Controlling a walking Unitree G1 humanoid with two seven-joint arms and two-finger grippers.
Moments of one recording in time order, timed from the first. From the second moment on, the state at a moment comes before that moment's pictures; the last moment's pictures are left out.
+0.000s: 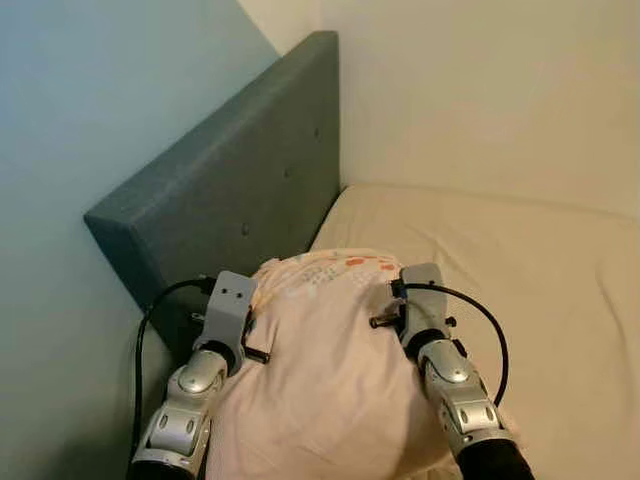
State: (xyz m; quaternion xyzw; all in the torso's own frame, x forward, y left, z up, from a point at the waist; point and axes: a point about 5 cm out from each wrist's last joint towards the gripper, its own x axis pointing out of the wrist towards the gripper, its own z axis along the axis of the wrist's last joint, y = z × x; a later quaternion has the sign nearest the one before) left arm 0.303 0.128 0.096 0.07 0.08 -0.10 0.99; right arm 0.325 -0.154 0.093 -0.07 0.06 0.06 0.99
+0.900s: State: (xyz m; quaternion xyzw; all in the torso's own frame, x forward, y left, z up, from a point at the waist) left arm 0.308 0.129 0.095 0.08 0.10 -0.08 0.99; right arm 0.326 -0.161 0.099 -0.06 0.04 0.04 1.00
